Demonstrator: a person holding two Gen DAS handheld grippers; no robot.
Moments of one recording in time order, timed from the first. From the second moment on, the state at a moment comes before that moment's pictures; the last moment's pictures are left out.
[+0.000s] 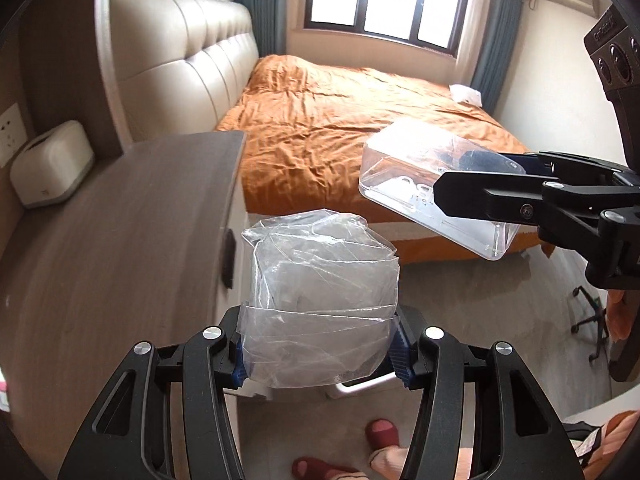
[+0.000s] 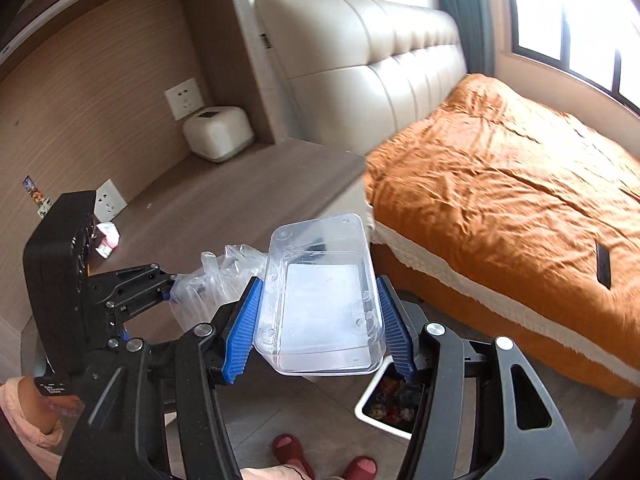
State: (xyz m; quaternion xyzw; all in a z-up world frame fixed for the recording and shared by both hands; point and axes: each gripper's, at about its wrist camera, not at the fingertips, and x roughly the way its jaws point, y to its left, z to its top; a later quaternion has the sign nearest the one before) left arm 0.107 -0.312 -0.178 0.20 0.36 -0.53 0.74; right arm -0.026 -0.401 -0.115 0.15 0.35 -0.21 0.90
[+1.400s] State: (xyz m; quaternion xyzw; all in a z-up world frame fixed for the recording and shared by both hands) left arm 0.042 -0.446 -0.467 0.28 0.46 -0.55 0.64; right arm -0.100 -0.552 -0.411 0.26 0.48 -0.23 0.80
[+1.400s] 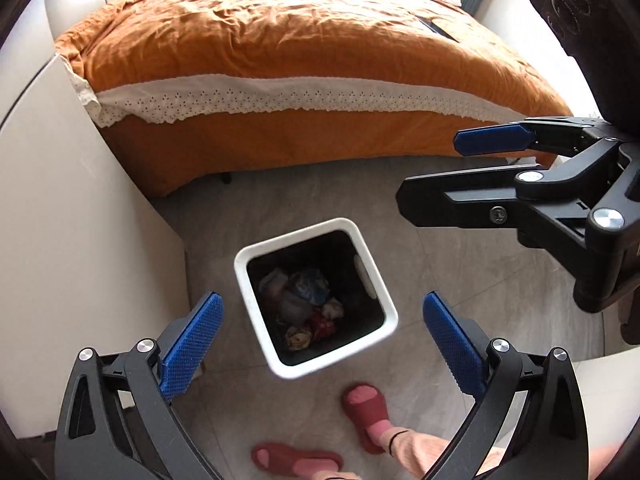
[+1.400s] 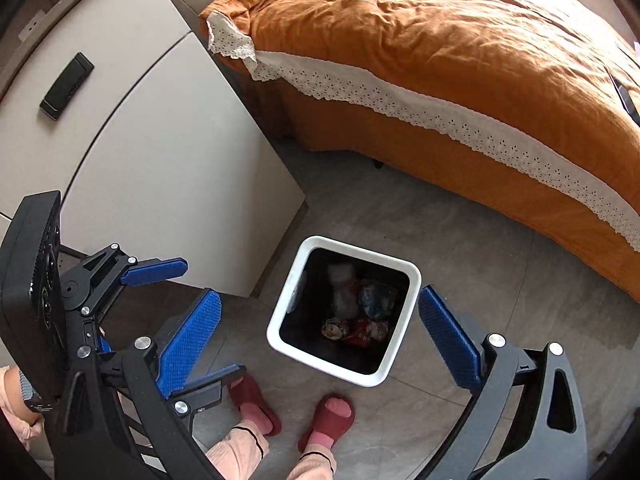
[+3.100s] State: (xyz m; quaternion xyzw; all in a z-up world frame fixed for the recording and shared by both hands) left arm 0.084 -0.281 -0.125 0.13 0.35 -0.34 0.86; right arm -0.025 -0.422 -0.097 0.09 0.29 -0.05 0.95
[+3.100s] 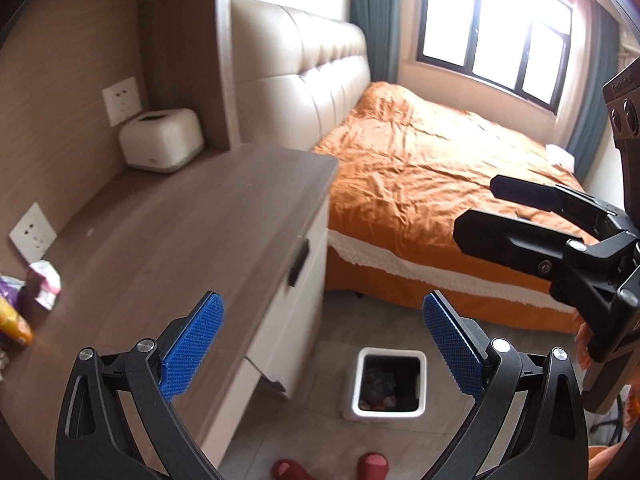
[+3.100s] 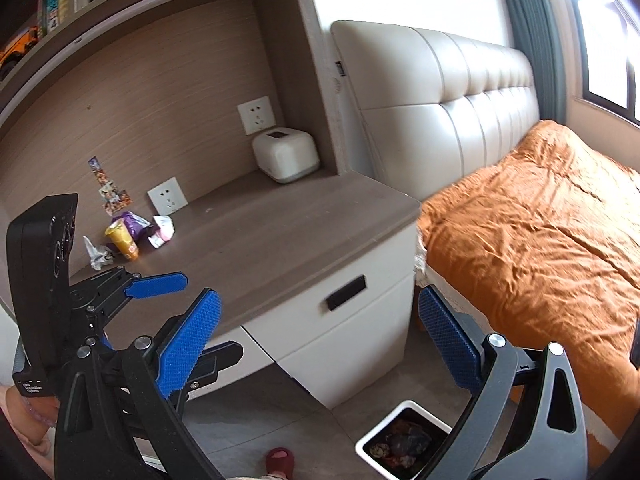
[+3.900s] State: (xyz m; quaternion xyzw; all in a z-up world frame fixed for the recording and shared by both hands) left arm 0.198 -0.075 -0.102 0.08 0.32 -0.16 0.93; right arm 0.155 -0.266 -0.081 0.02 0.28 0.07 0.96
